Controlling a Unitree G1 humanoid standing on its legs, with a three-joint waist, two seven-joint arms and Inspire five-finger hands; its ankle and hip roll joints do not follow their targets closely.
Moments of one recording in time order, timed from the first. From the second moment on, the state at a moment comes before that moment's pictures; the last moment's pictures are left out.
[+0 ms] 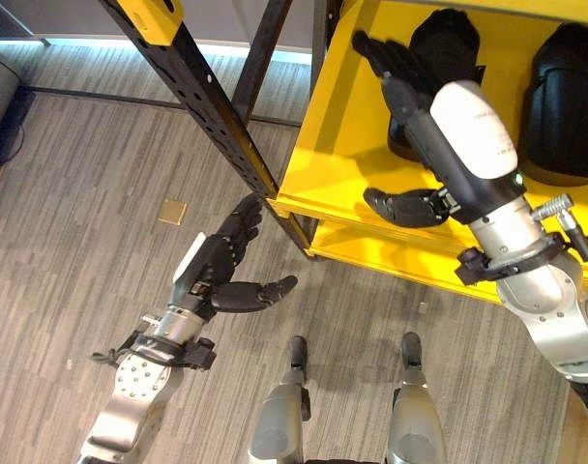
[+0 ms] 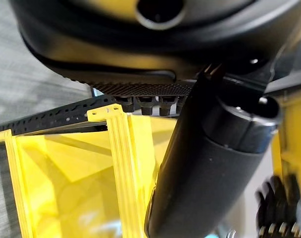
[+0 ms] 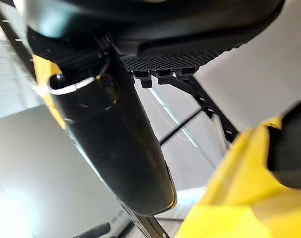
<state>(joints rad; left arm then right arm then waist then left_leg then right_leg) 0.14 0.56 -0.04 -0.26 -0.59 -0.15 -0.13 -0.30 -0.86 0.11 -0.51 -0.19 -0.01 -0.09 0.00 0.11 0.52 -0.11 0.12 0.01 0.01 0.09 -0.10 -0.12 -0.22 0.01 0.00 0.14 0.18</state>
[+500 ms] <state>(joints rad) 0.30 0.52 0.00 -0.21 -0.87 -0.13 -0.35 0.24 -0.83 -0.10 -0.49 0.63 0.01 0.31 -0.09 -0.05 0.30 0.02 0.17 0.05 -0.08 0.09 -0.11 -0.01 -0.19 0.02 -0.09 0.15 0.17</state>
